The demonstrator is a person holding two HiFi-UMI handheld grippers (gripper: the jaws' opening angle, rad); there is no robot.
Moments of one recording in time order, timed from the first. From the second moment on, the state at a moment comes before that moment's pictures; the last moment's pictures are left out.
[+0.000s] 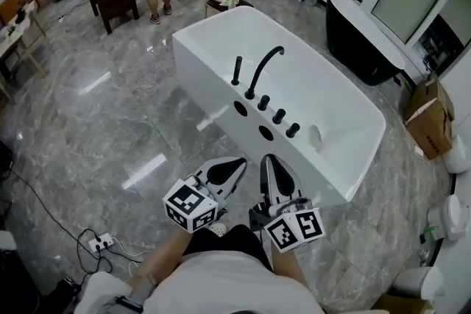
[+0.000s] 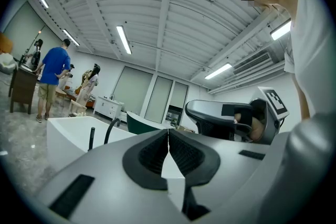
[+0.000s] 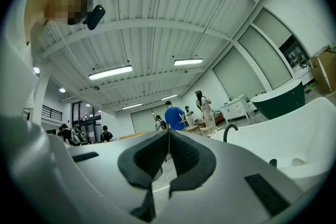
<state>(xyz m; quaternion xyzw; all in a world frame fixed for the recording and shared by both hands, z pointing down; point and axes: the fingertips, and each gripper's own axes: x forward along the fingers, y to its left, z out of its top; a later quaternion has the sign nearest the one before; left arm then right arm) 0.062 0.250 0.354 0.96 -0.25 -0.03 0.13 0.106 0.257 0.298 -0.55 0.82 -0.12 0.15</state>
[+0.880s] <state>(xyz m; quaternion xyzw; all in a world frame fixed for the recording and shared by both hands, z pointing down) 0.043 0.164 0.368 0.94 -0.31 -0.02 0.14 0.095 0.156 0.321 -0.52 0.84 -0.14 0.11</state>
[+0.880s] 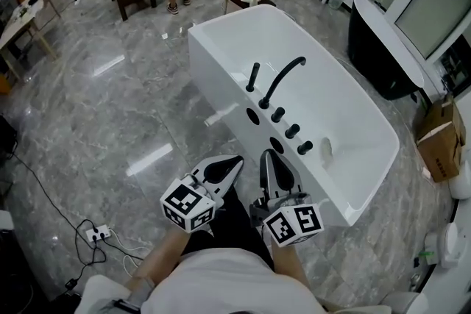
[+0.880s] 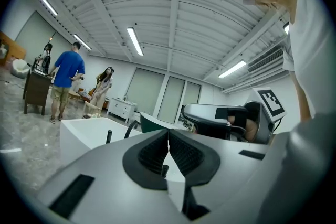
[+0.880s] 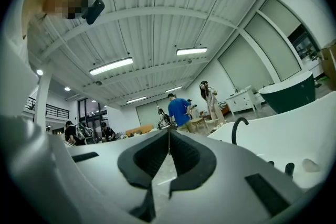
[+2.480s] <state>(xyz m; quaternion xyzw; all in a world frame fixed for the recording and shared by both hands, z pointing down) 0.040 -0.129 0.367 0.93 -0.36 -0.02 0.12 0.106 -0.138 0.323 -0.52 0.83 -0.12 0.16</state>
